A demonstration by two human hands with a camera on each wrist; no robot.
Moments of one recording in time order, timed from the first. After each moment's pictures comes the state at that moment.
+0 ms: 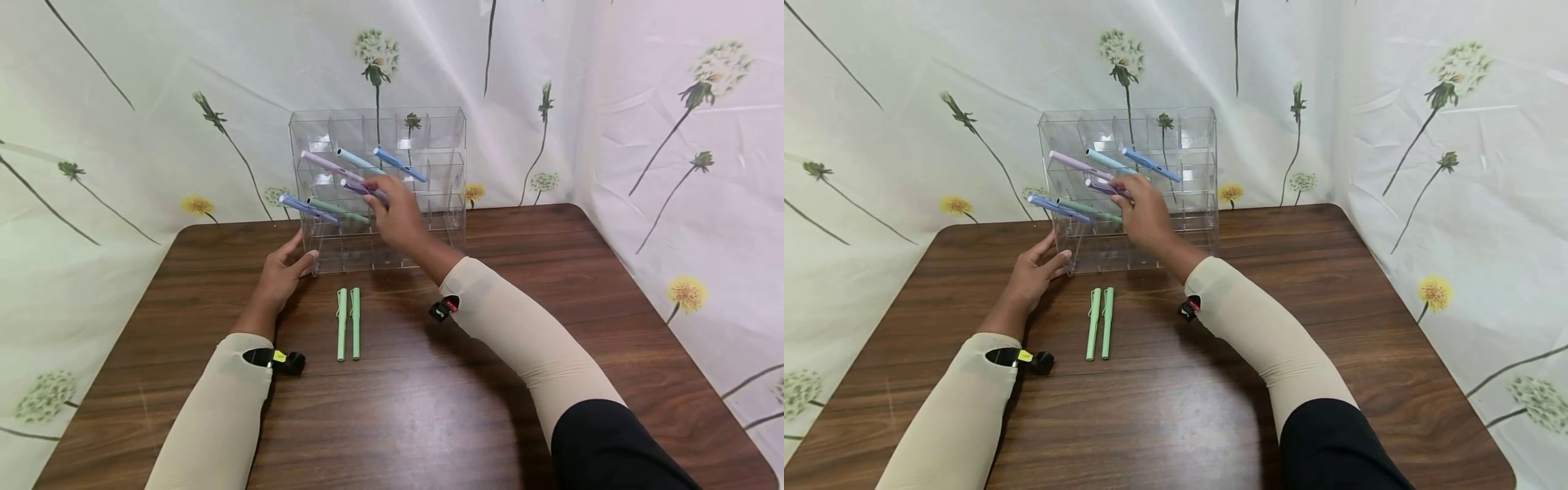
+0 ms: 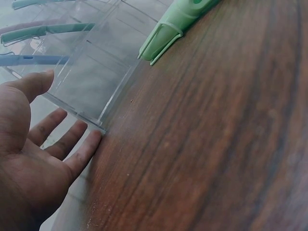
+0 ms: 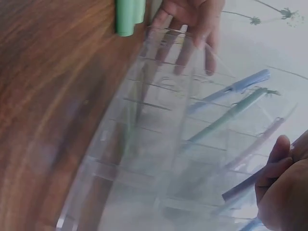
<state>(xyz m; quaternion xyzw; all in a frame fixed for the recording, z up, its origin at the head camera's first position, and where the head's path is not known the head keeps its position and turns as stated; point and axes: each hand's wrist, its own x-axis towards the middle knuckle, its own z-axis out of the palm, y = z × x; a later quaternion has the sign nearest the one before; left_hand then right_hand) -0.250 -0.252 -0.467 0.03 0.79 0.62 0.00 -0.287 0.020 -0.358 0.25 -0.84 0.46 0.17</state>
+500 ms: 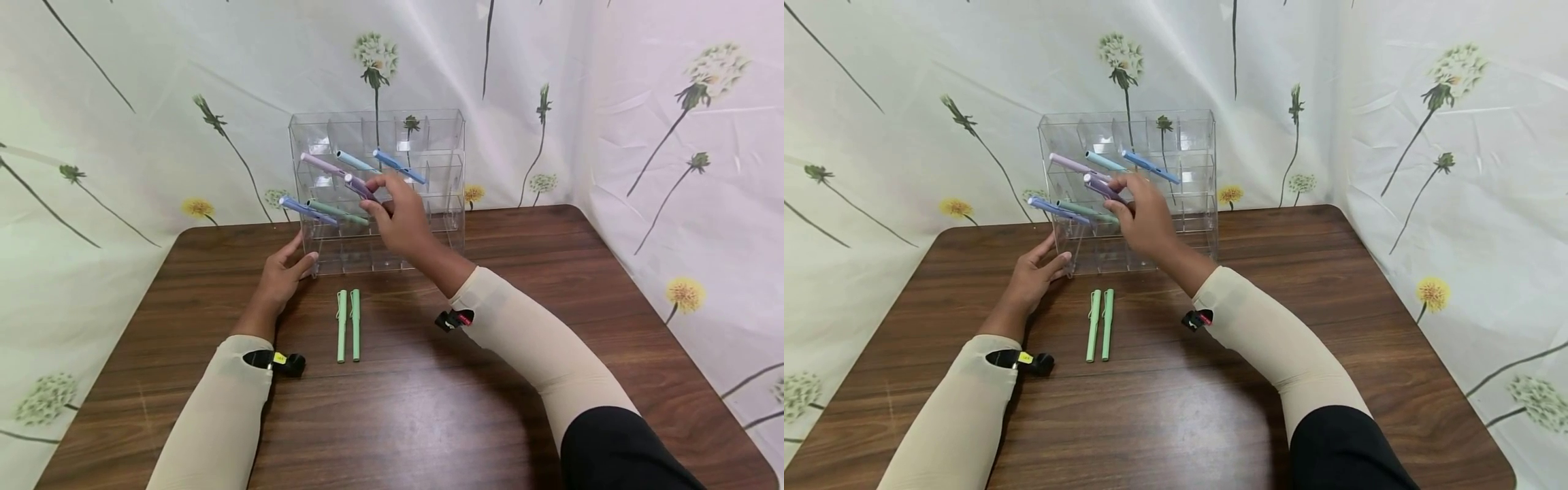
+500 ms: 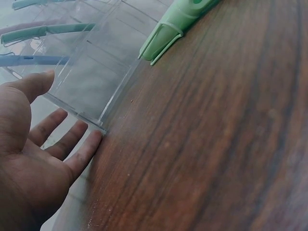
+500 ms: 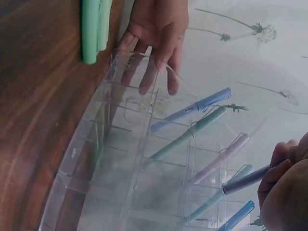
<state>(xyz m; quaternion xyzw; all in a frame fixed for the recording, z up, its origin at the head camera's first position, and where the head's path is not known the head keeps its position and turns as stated) -0.250 -0.252 -0.468 0.03 0.79 0.62 0.01 -0.251 0.031 -0.342 0.30 -0.77 0.53 0.17</state>
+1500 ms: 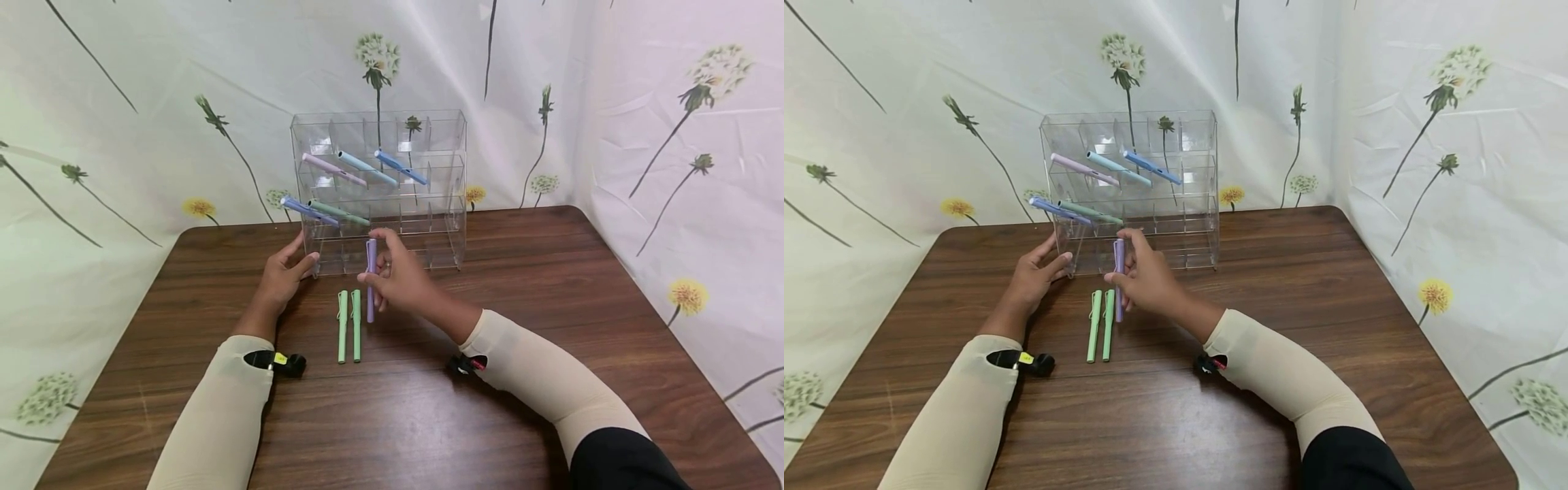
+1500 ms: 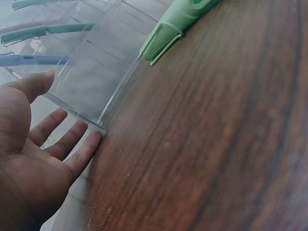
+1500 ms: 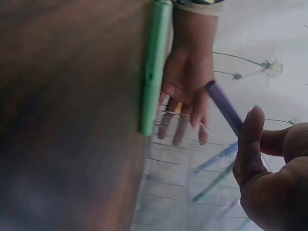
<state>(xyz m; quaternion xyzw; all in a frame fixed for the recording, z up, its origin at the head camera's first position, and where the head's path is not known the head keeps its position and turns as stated) -0.248 -0.252 -0.466 0.03 0.79 0.62 0.00 -0.202 0.033 -0.398 0.22 -0.76 0.60 -0.09</state>
